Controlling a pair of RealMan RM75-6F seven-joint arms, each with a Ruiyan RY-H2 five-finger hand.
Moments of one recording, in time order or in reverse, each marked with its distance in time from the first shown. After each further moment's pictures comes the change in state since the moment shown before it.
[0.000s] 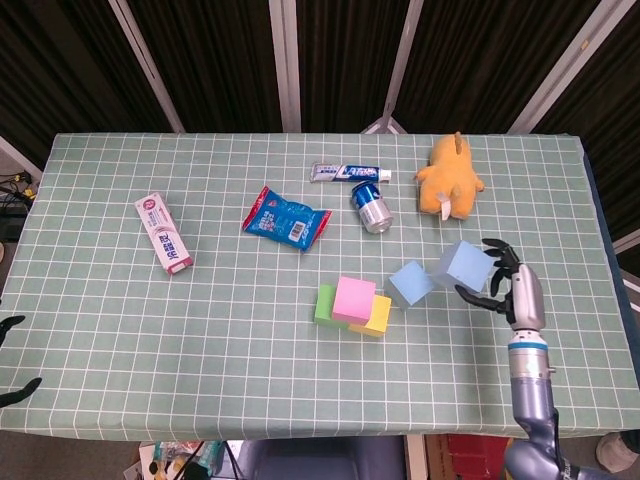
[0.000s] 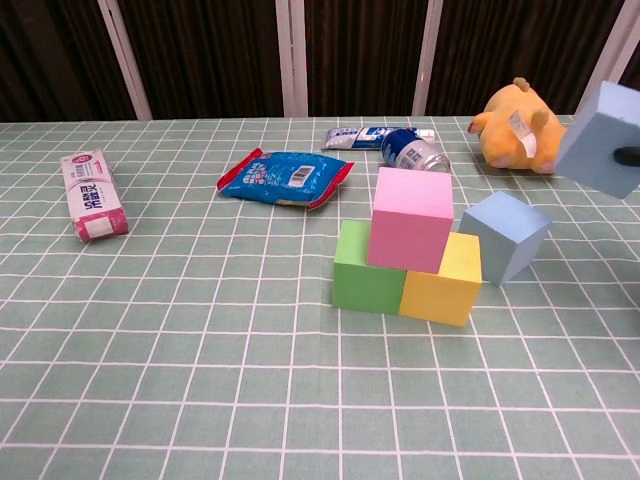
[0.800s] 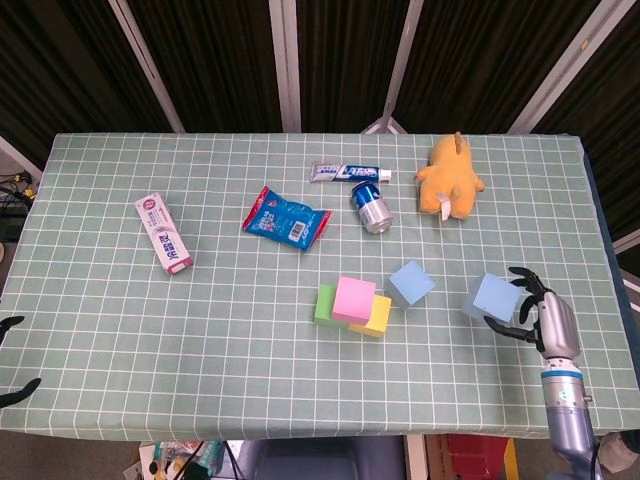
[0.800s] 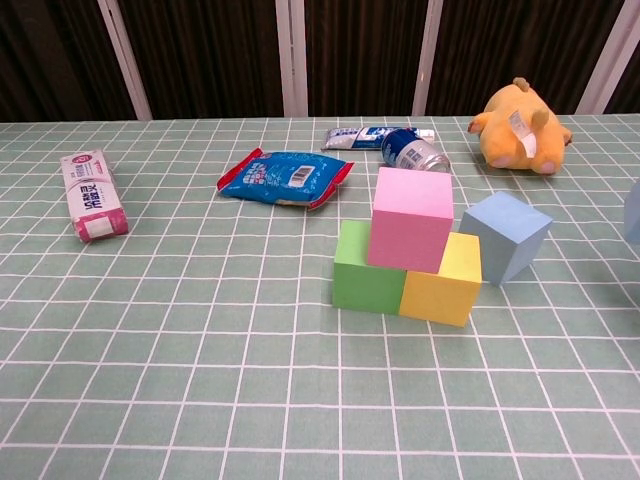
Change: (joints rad) left arm 0.003 0.008 0.003 -0.001 0.005 0.004 -0.016; right arm -0.090 0.110 -0.154 0.037 -0.093 -0.008 0.030
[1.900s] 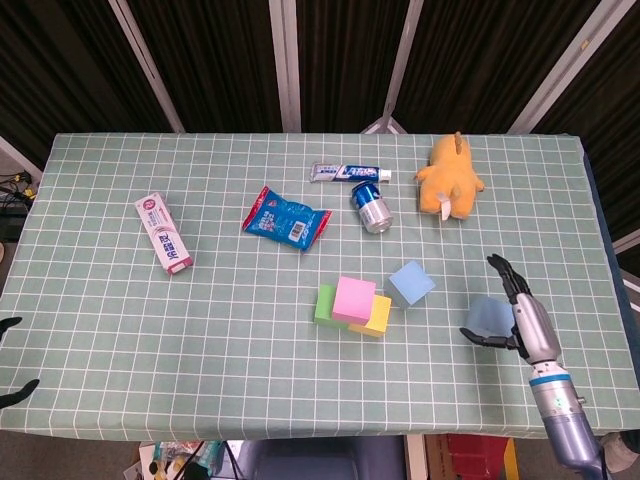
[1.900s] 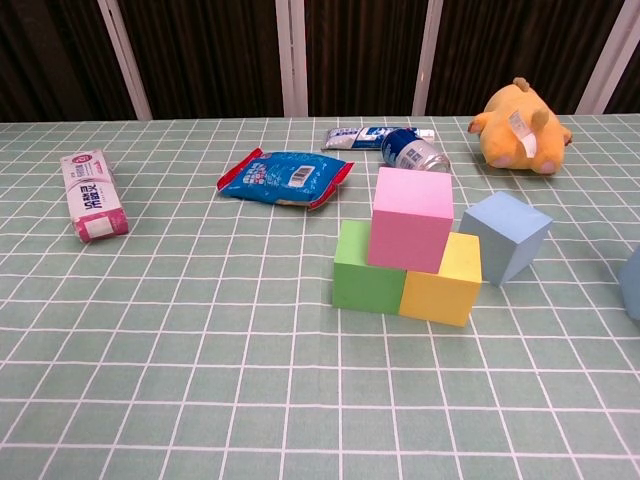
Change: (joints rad) left arm 0.004 0.004 0.001 -0.007 -0.006 0.000 0.000; right arm 0.050 0.121 -0.026 -0.199 -0.142 -0.051 0.081
